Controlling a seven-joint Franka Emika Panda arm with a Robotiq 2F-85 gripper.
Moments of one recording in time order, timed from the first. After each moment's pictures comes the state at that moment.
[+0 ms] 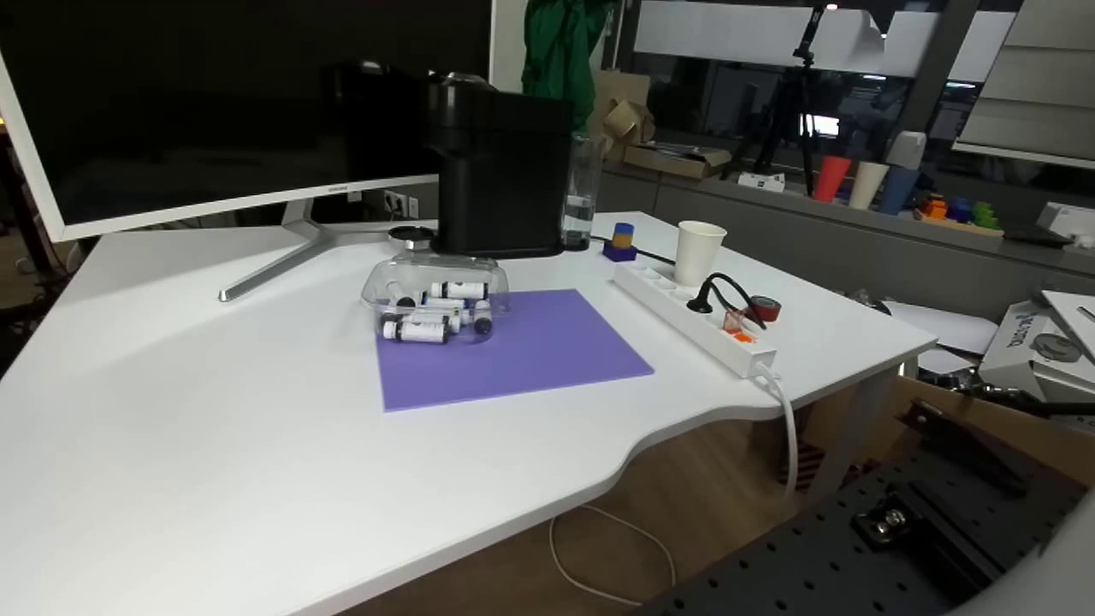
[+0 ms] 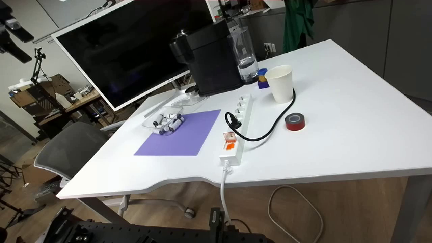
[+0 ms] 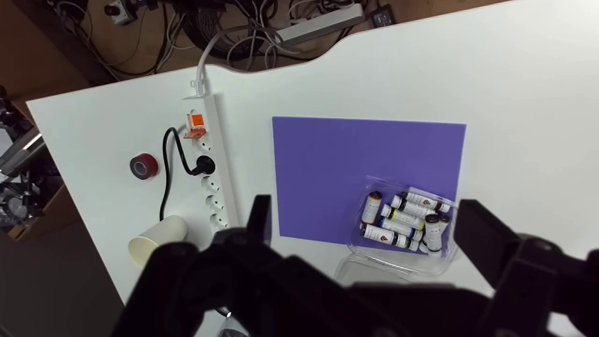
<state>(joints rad) -0.01 -0.62 0.35 -2.38 -0.06 1.76 0.45</state>
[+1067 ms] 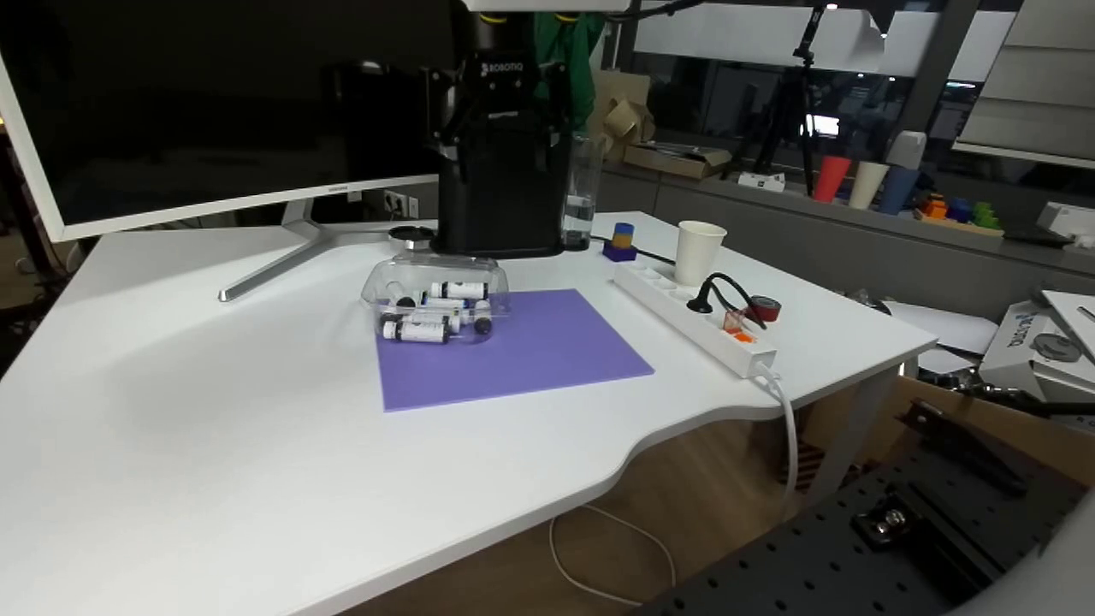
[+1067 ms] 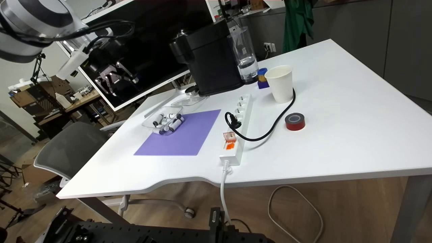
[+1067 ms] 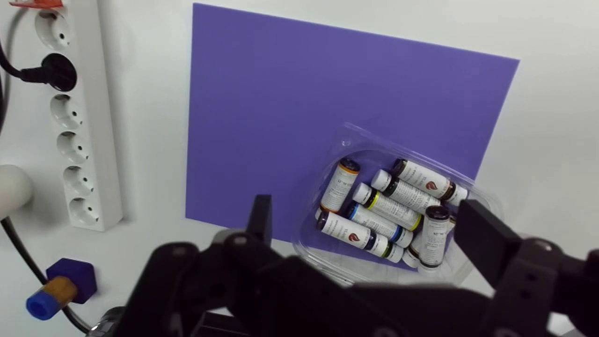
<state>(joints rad) 0.00 0.02 0.19 -2.36 -0.24 2.40 0.33</state>
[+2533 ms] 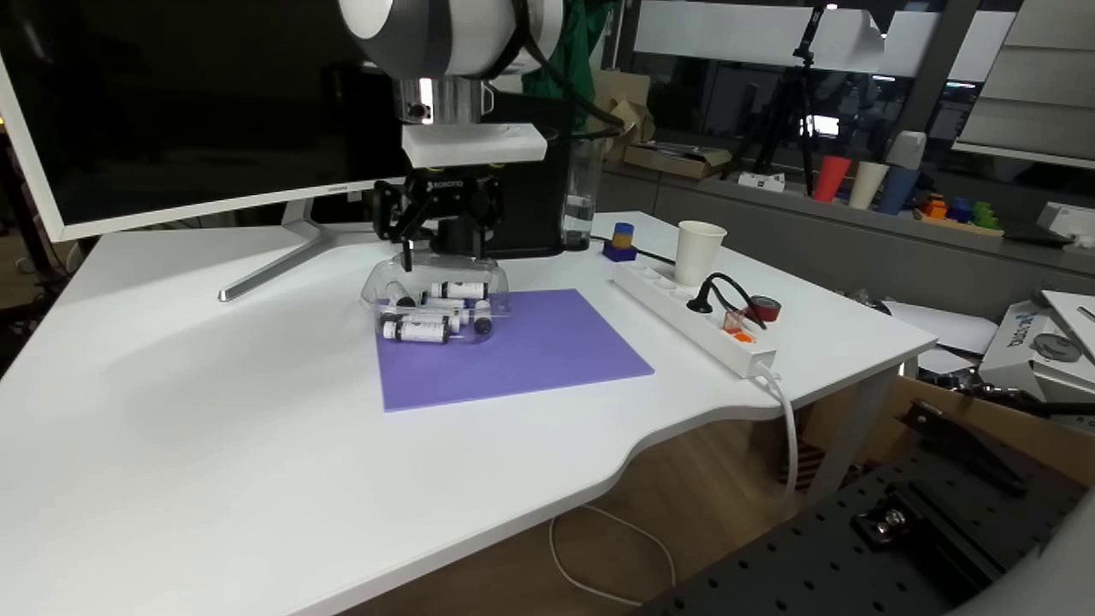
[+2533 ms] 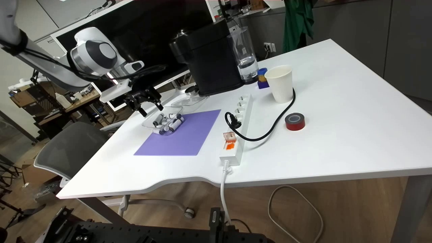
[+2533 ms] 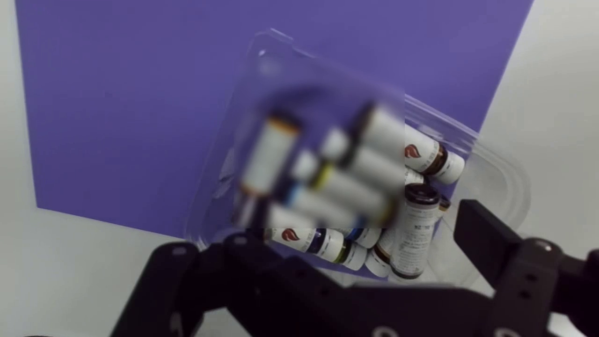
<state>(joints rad) 0.13 0.44 0.07 -2.14 -0.20 2.64 0.29</state>
